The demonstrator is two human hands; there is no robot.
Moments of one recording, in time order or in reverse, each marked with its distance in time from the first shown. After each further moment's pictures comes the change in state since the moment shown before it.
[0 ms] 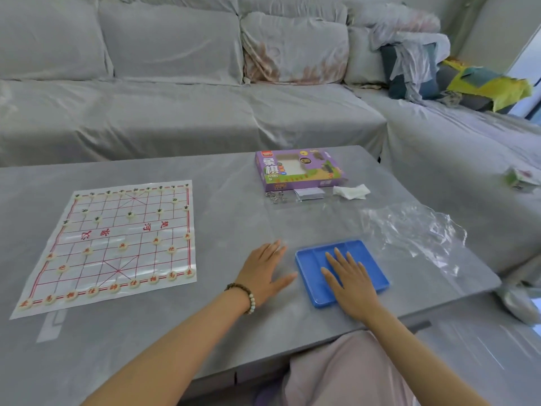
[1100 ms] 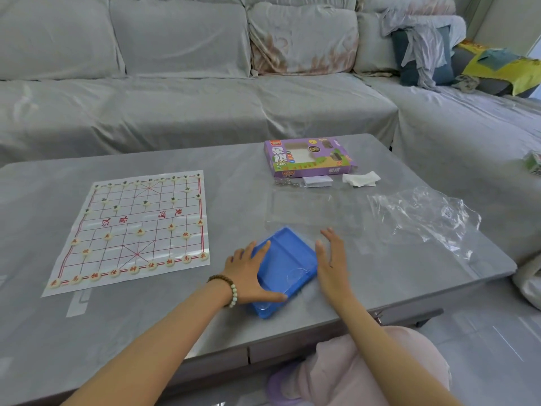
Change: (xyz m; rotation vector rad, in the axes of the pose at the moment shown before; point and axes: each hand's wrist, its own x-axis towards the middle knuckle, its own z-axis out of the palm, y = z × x) left_hand -0.050 -0.018 -0.023 0.064 -0.275 -0.214; right_hand -0.005 -0.065 0.030 0.847 0.380 -0.007
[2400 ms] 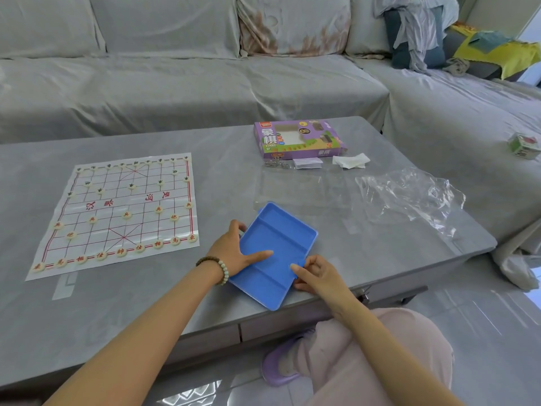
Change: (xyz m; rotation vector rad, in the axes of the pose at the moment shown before) left_hand 0.005 -0.001 0.006 -0.508 0.257 -0.105; right_hand -0.054 -0.007 -0.022 0.388 -0.351 0.487
